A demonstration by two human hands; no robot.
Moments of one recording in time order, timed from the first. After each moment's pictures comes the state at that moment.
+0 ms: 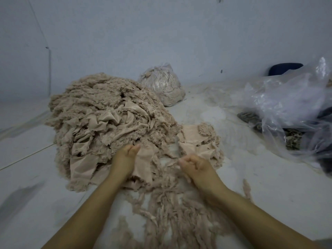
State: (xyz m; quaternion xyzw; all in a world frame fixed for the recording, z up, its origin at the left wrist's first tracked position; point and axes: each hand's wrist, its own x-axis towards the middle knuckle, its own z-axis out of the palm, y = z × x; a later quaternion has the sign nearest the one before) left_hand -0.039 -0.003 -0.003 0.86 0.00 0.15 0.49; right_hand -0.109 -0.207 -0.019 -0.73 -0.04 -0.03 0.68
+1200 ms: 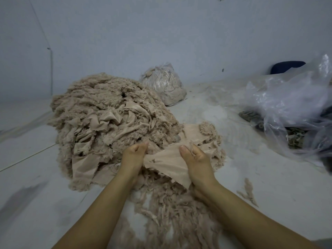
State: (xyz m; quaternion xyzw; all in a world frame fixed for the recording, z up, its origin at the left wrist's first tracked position) left_hand -0.038 -0.023 -0.006 0.72 0.08 0.07 0.68; right_hand -0.097 -0.185 -0.011 -0.58 0.02 -0.09 0.81
